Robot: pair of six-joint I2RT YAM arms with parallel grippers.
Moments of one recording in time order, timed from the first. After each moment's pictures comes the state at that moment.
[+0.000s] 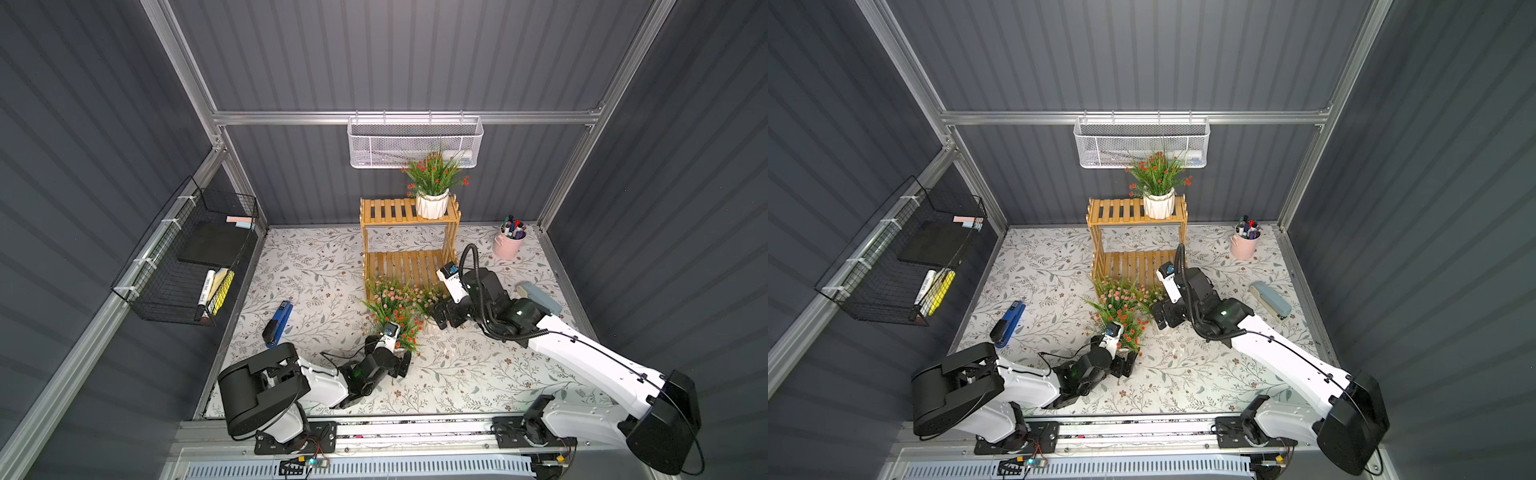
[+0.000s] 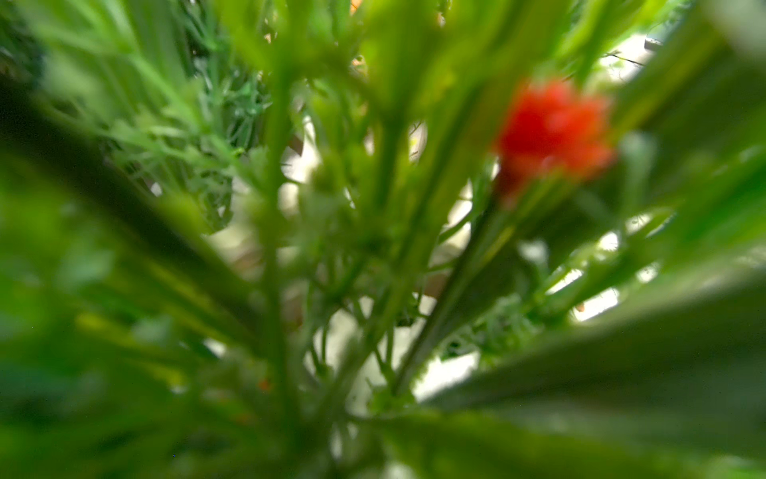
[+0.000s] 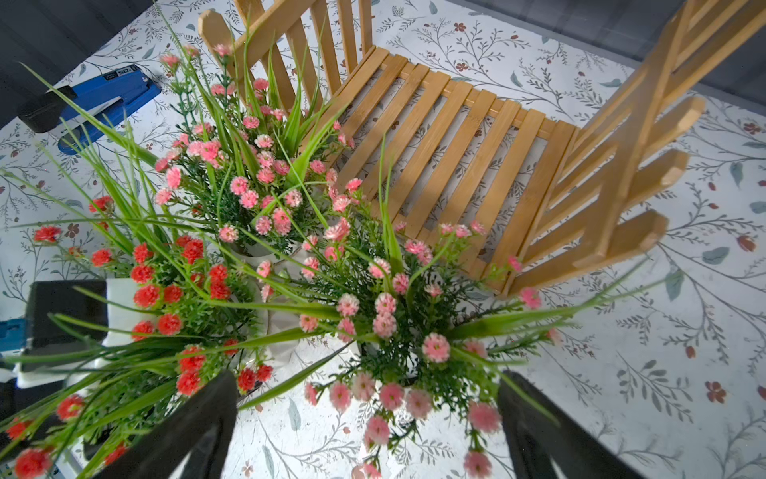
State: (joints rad) left arm -1.04 1.53 0.31 0.67 -0.44 -0.36; right arm 0.69 1.20 0.96 -0.48 0.01 0.09
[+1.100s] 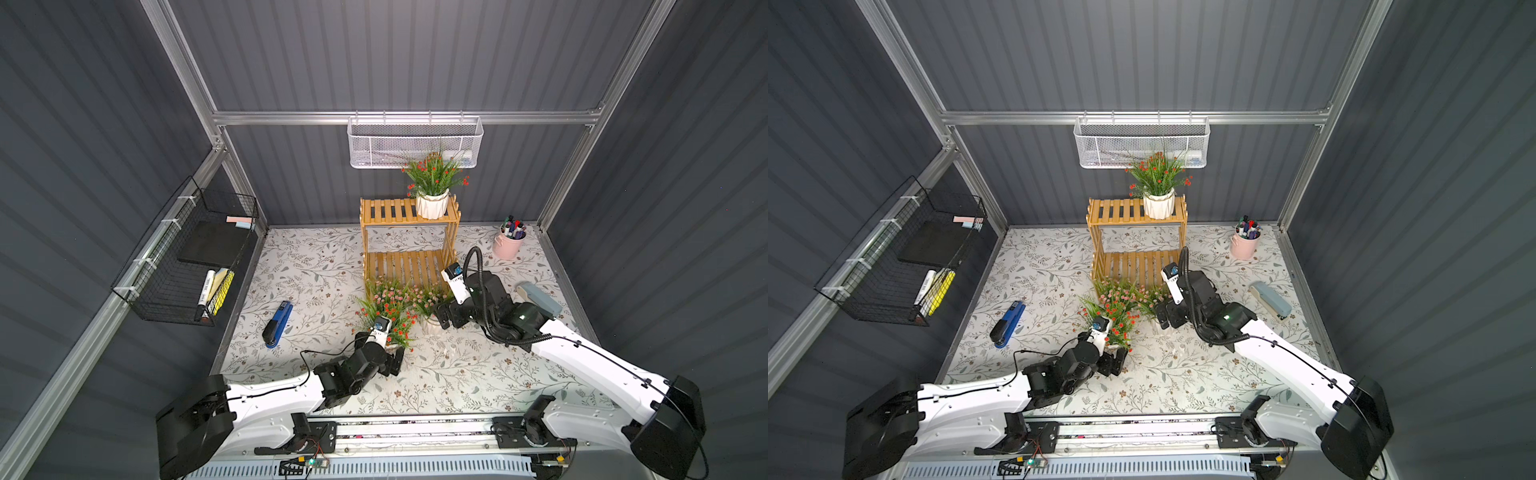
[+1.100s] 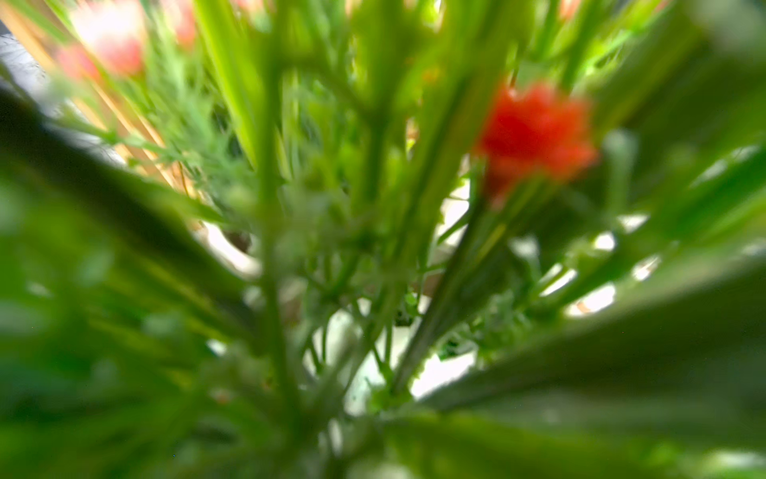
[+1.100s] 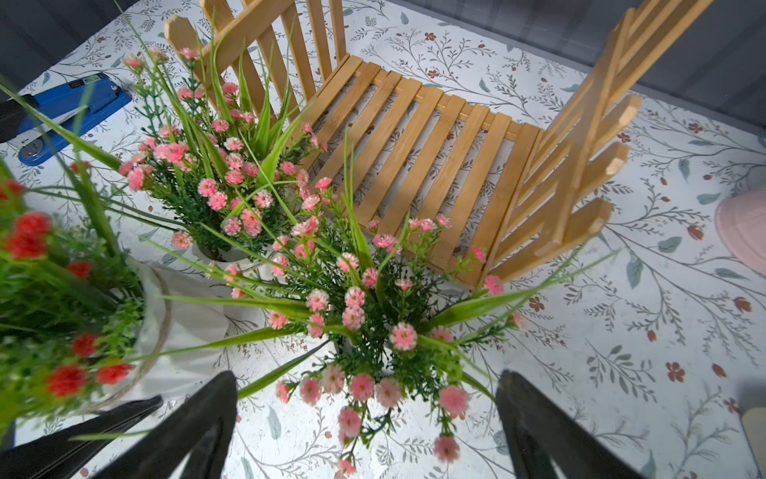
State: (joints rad) left arm -1.04 1.10 0.39 0.14 -0.44 -0.39; right arm 0.69 1.17 0.92 -0.45 0.08 0.10
